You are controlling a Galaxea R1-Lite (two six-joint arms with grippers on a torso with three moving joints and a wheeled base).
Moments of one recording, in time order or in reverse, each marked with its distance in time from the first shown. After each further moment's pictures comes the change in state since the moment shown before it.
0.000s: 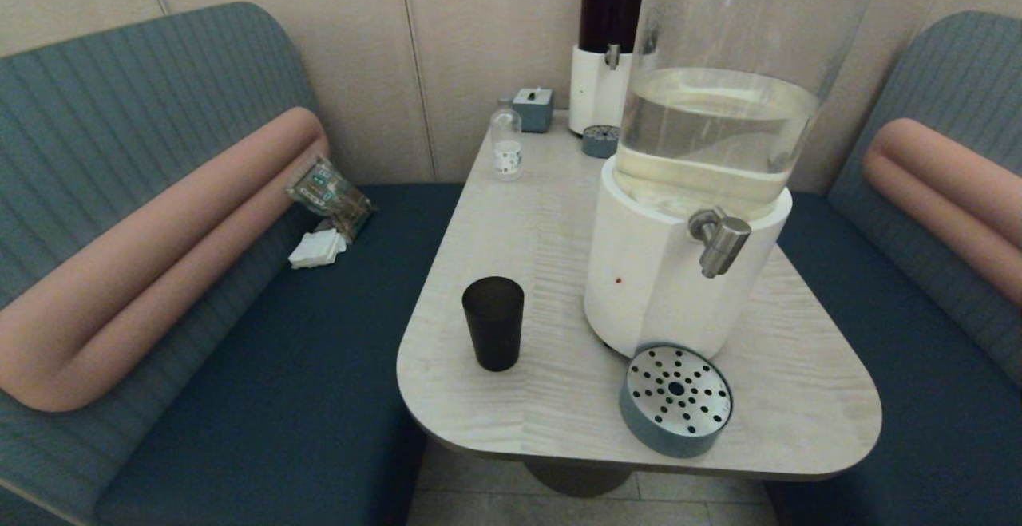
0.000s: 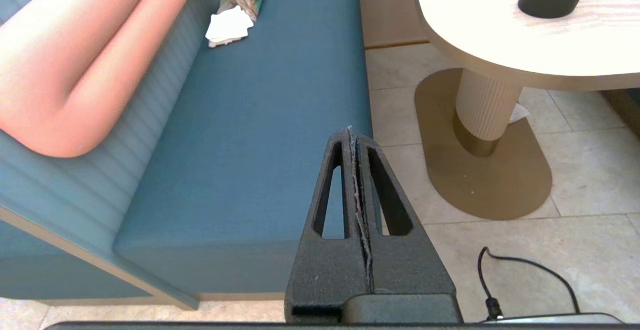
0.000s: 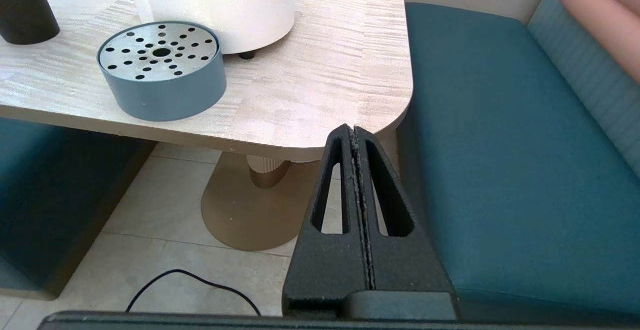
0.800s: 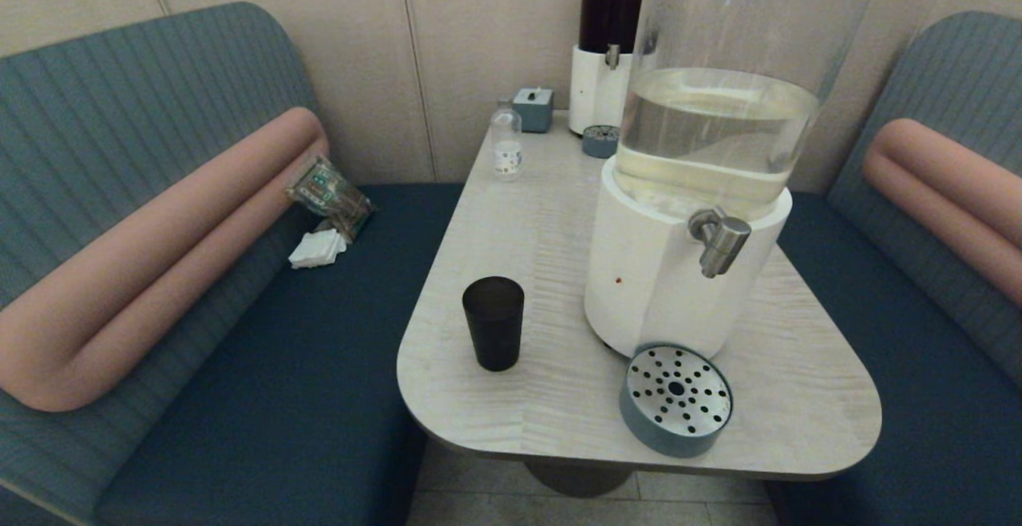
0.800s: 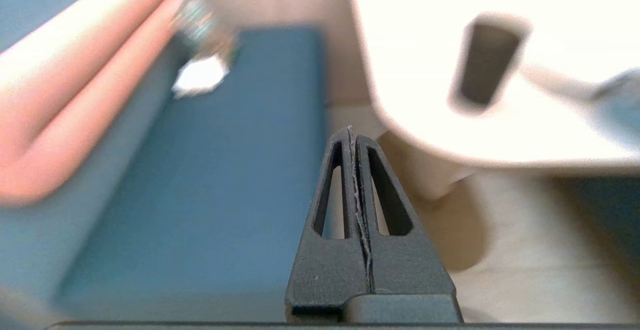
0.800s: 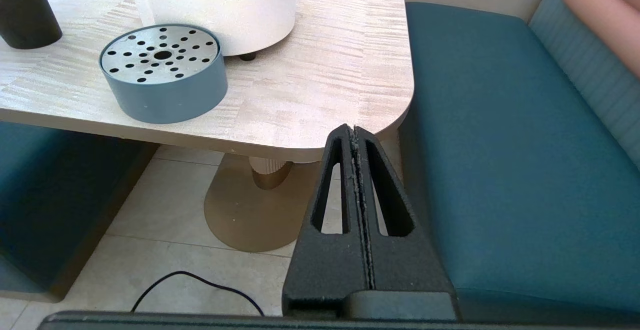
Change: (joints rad) left arm 0.000 0.049 -0.215 0.009 -0.085 -0.141; right arm 0.000 0.000 0.000 -0.001 -0.001 0.012
